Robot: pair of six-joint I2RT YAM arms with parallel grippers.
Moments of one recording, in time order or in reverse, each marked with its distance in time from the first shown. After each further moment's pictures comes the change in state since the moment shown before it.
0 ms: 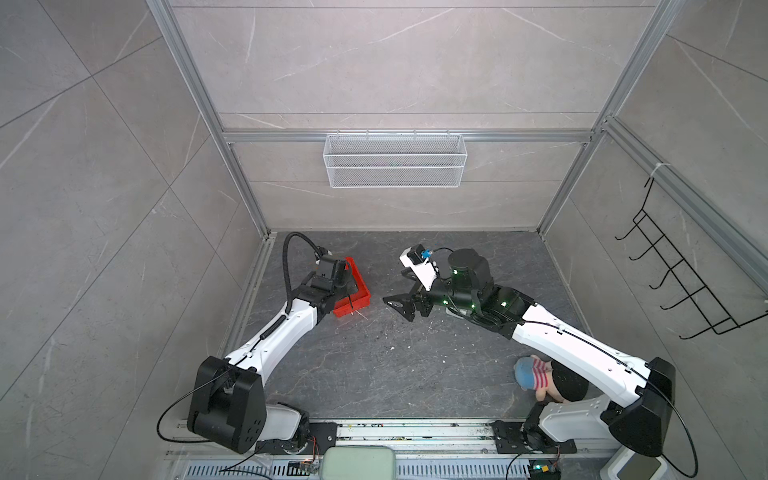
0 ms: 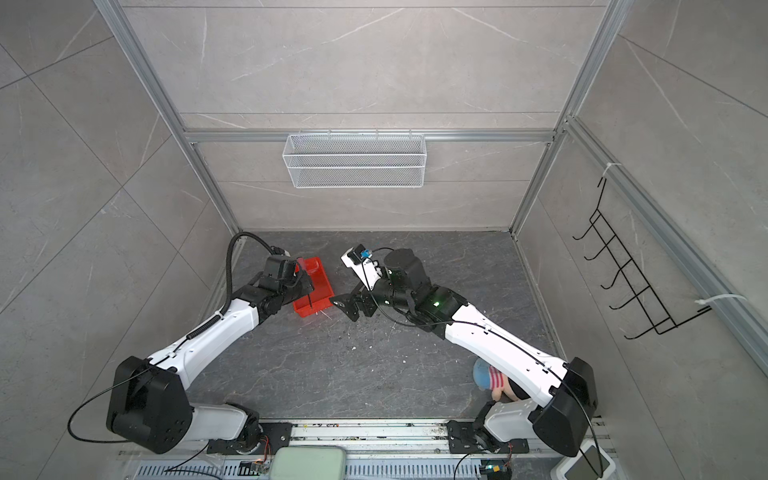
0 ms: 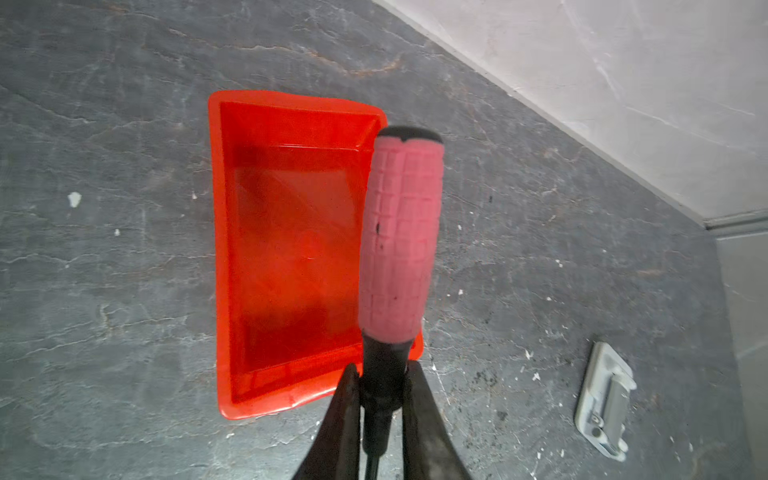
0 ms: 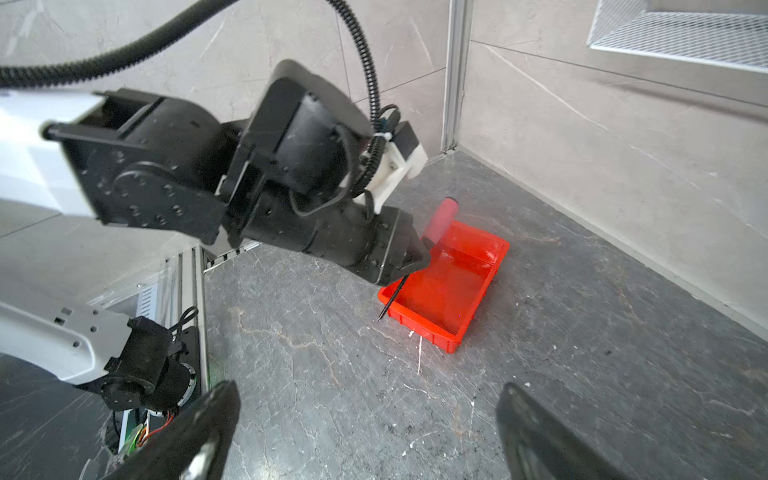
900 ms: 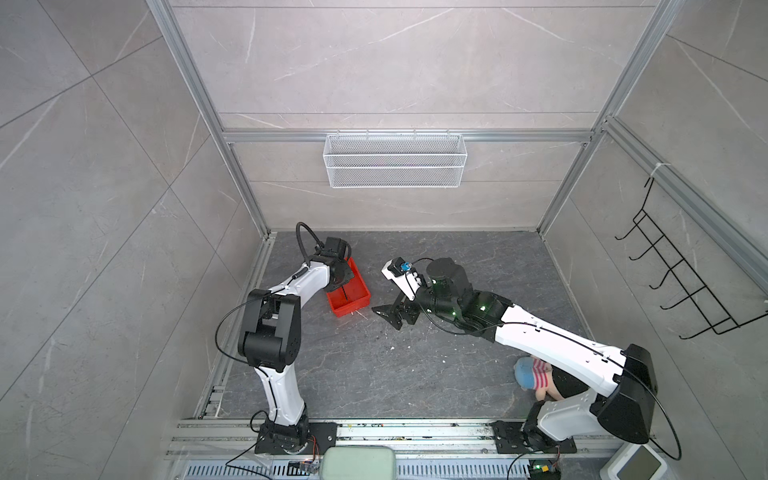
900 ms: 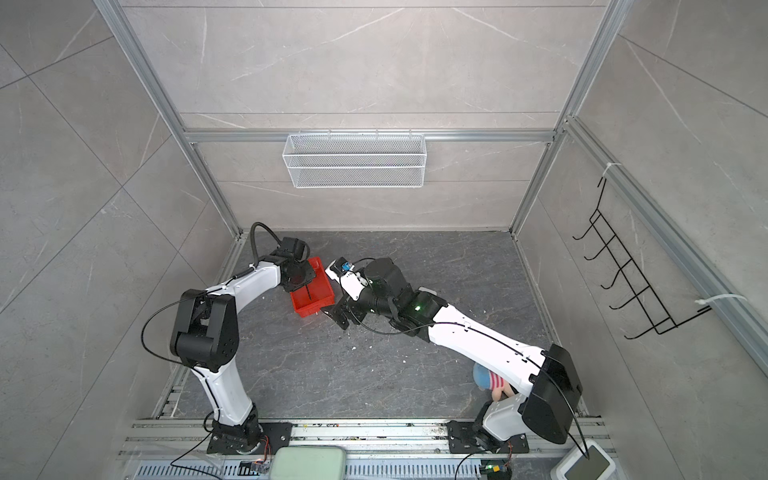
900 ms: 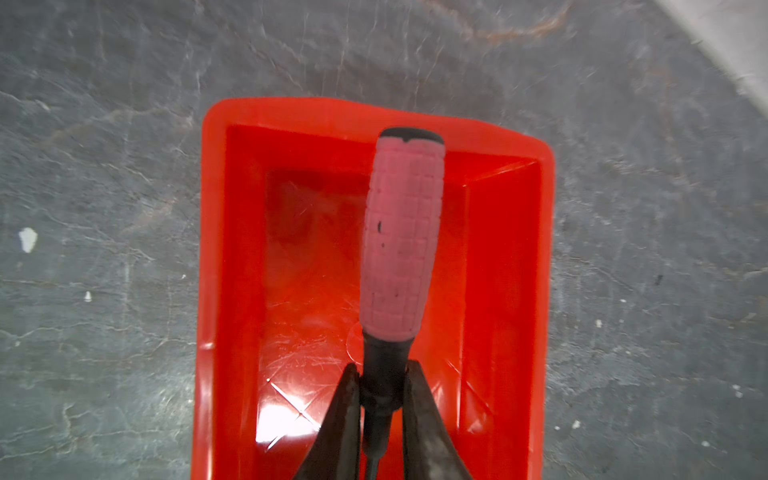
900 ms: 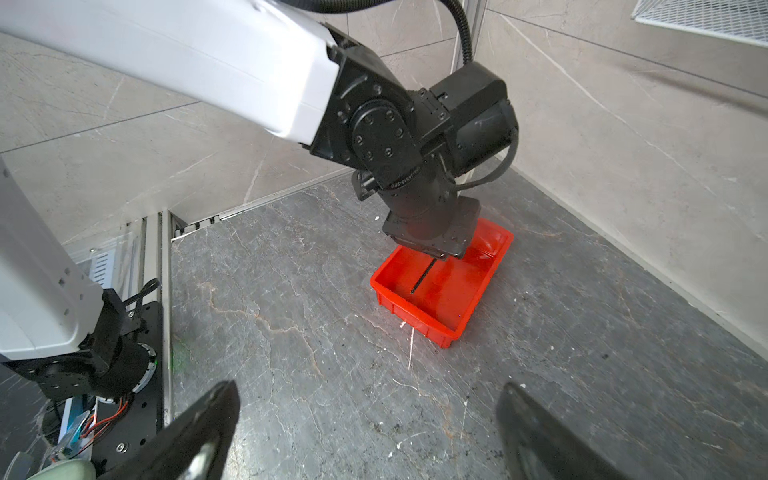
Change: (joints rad) left arm 0.115 0.494 0.335 -0.117 0.029 -0.023; right arm 0.064 0.073 -0.004 0.024 0.110 -0.065
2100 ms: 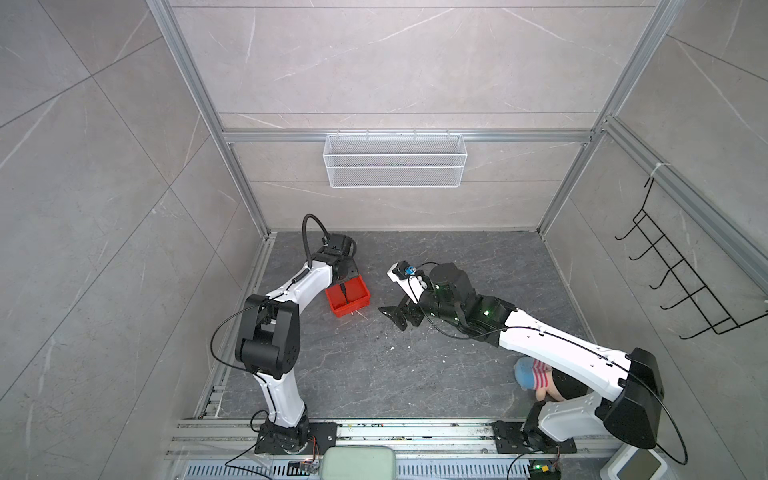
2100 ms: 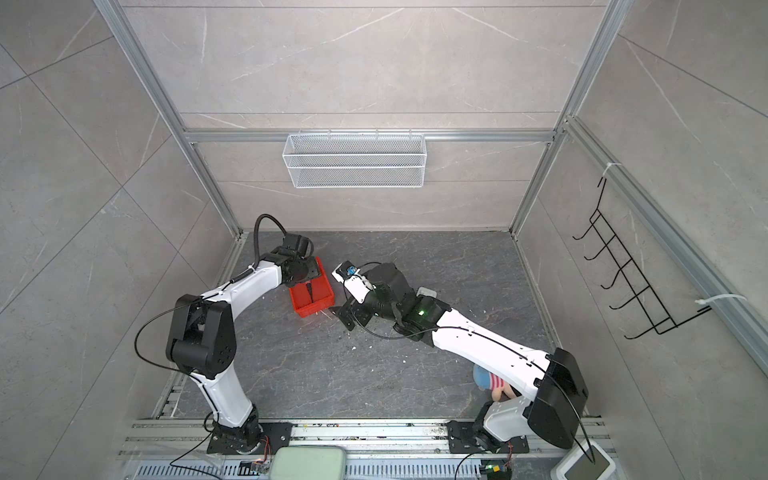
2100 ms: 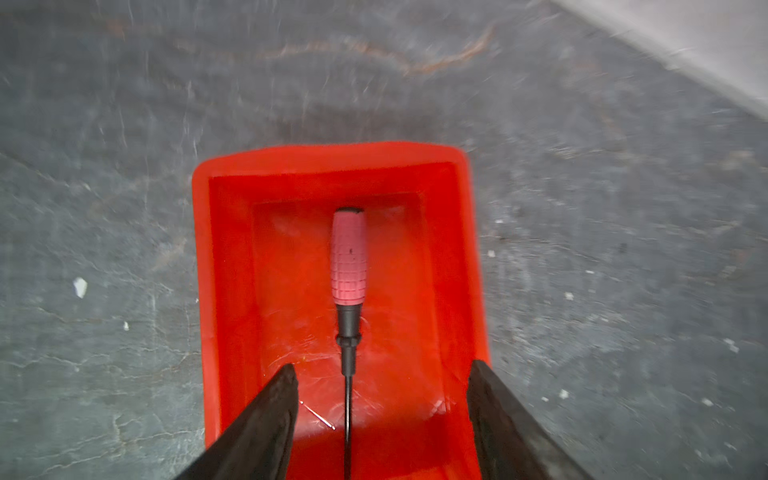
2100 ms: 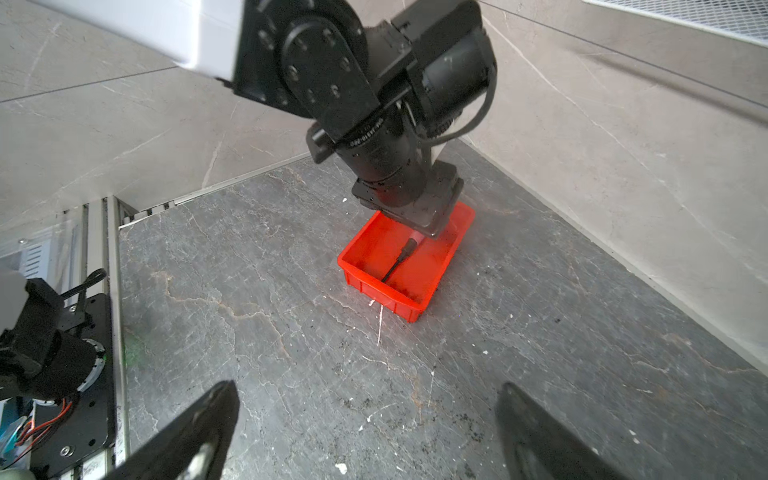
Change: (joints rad) left arm -0.061 -0.103 0.007 0.013 -0.077 0.161; right arm 0.001 -0.040 -0.065 0.002 0.113 -0.018
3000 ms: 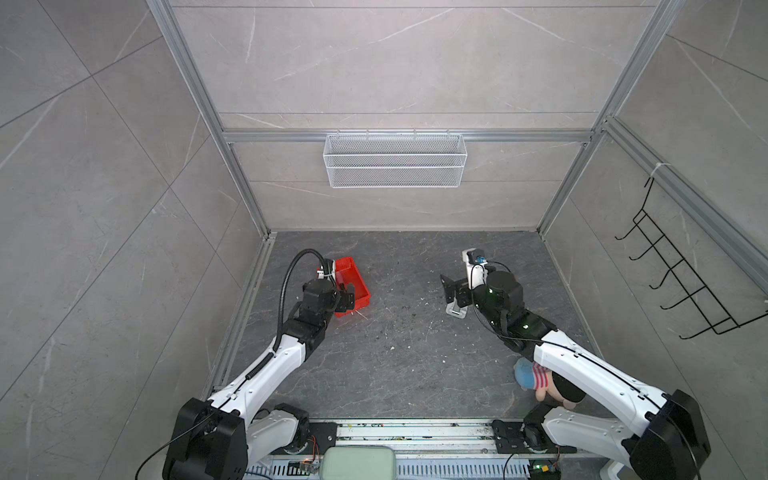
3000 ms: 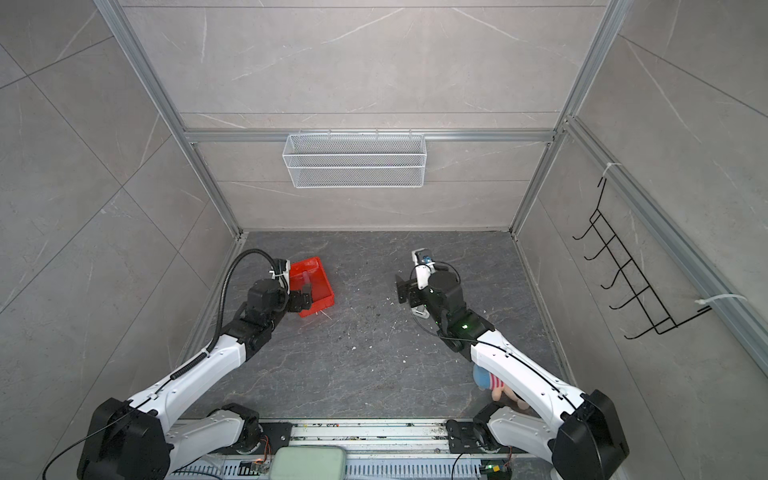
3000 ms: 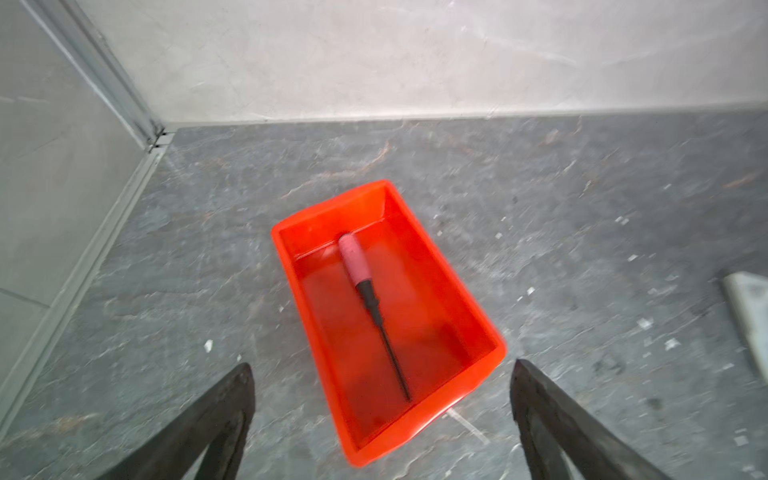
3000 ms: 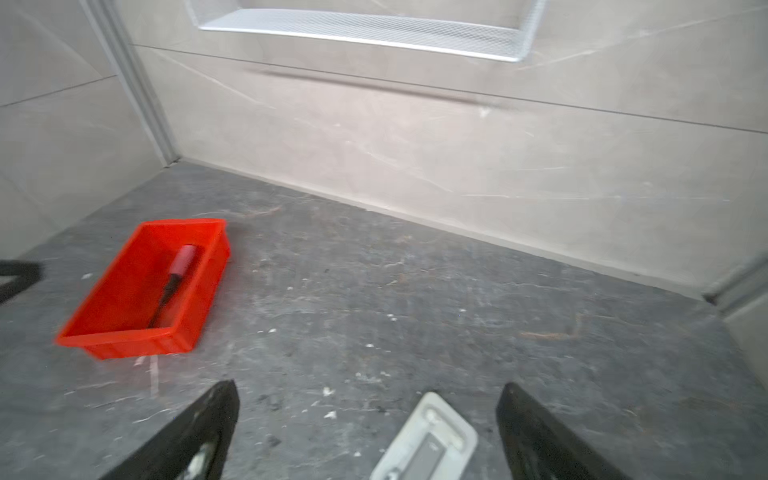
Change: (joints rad) left arm -0.047 -0.687 -0.792 0.577 -0.057 0.458; right arm -0.372 -0.287 -0.466 0.315 0.312 0.101
